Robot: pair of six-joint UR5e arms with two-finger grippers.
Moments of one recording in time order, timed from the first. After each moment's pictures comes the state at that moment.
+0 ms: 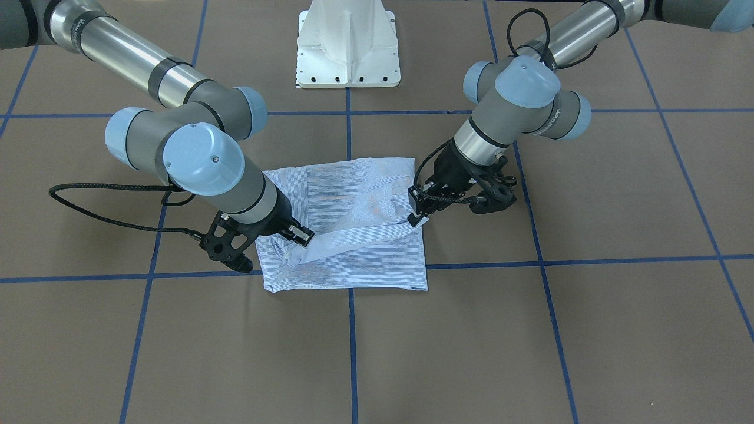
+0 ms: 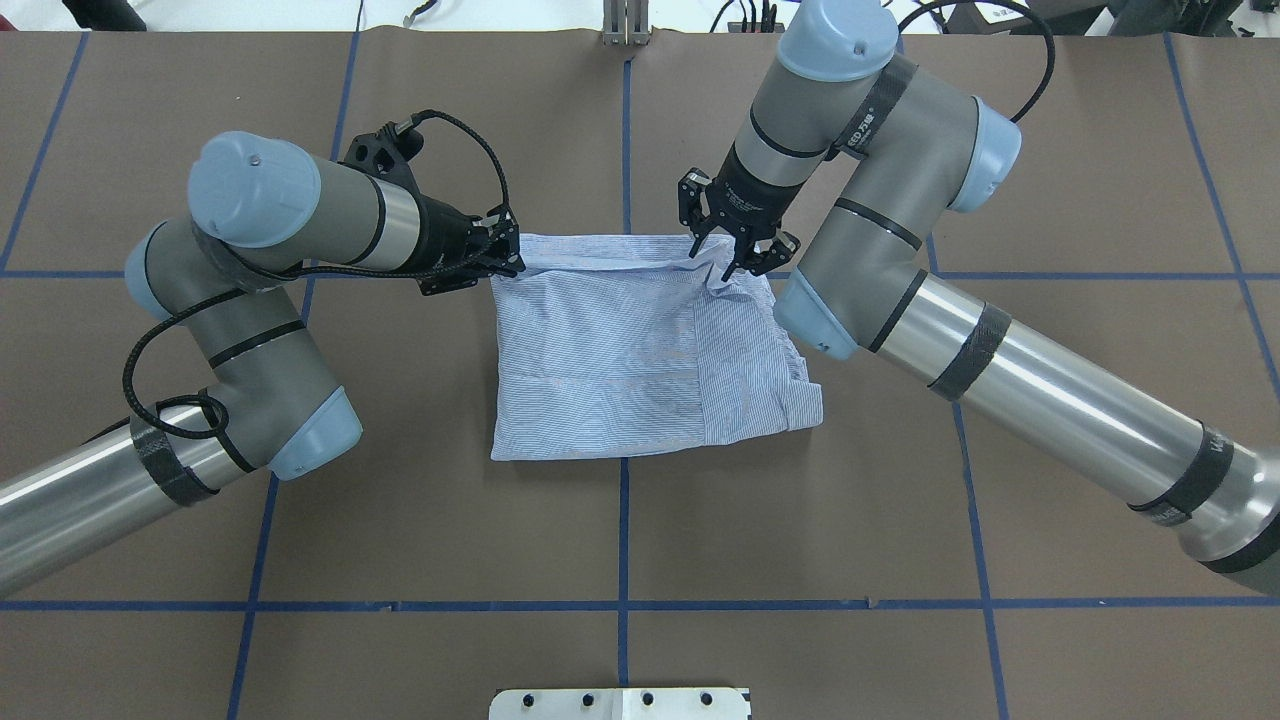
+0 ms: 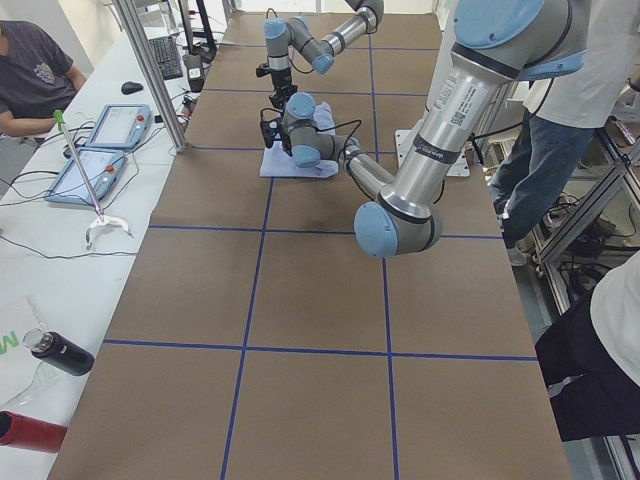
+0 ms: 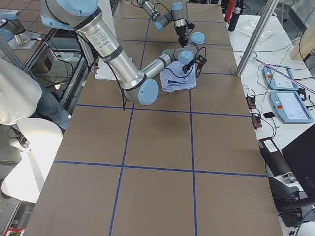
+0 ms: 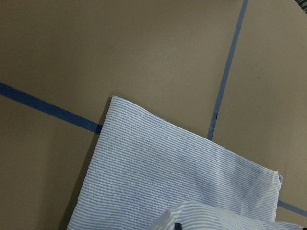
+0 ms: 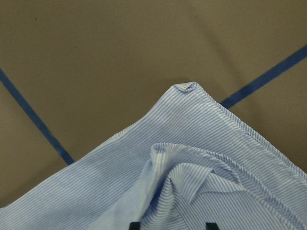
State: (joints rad) left arm -0.71 -2.13 -1.54 -2.31 -1.94 -1.70; right arm 0.78 -0.79 1.34 -1.34 2.24 1.69
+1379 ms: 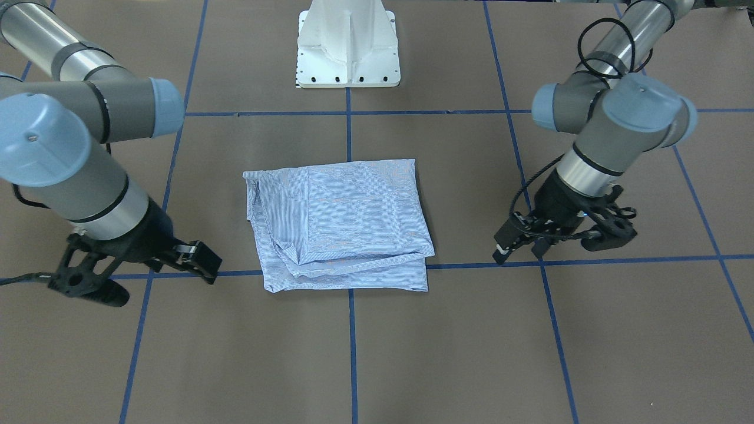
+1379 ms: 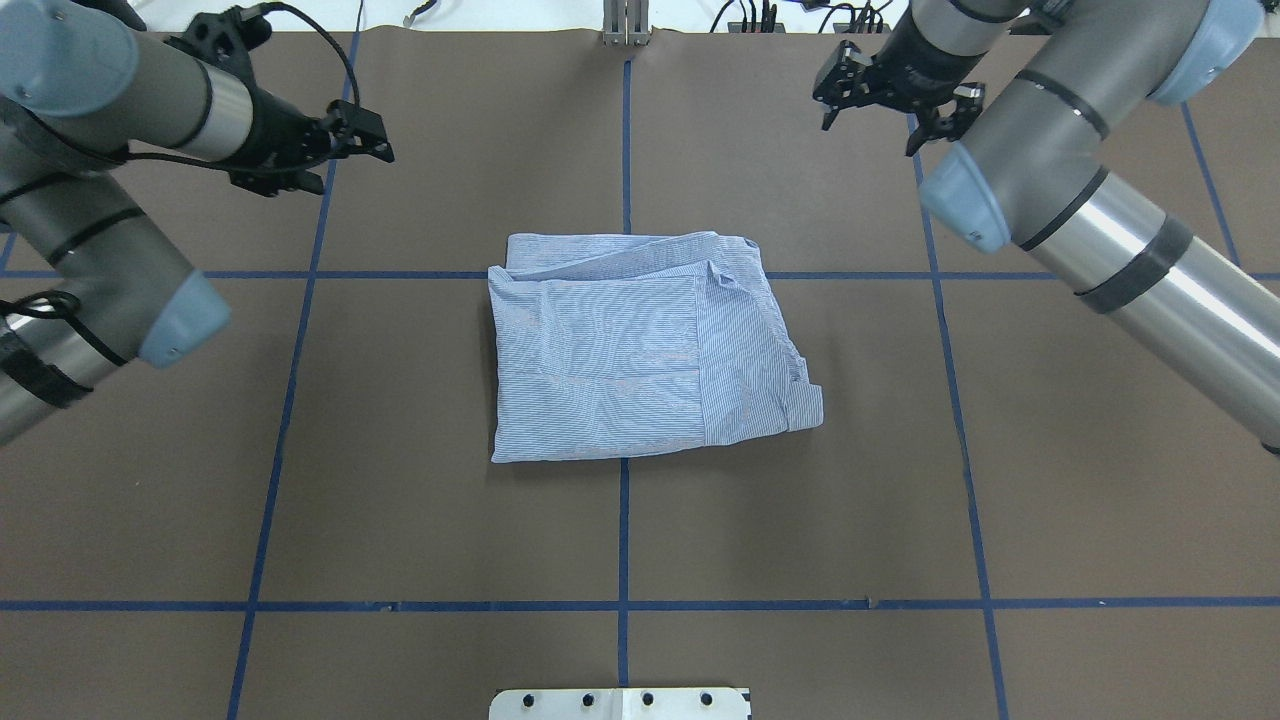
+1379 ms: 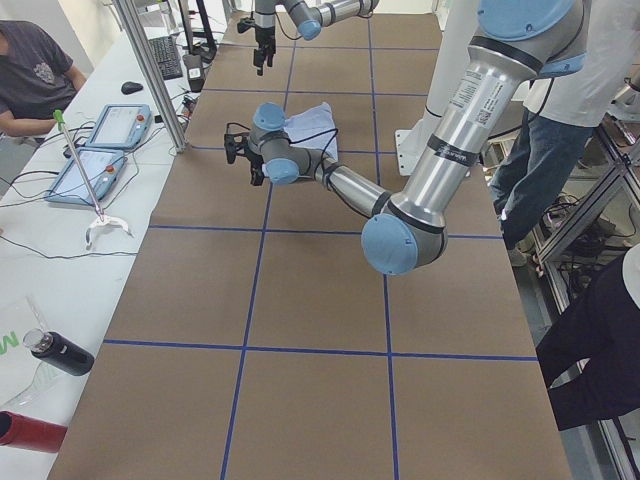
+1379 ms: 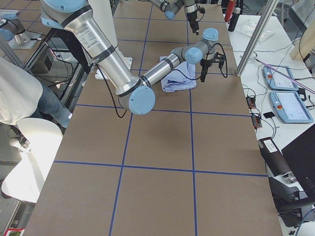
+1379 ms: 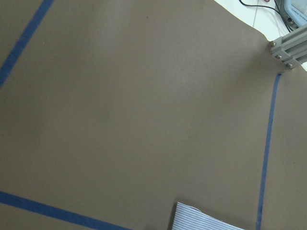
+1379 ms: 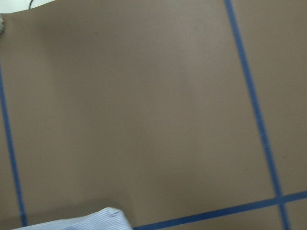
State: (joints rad) left arm -0.98 -2.02 -1.53 -2.22 -2.08 -1.26; right arm 1.03 -0.90 1.51 -1.57 2.18 0.99
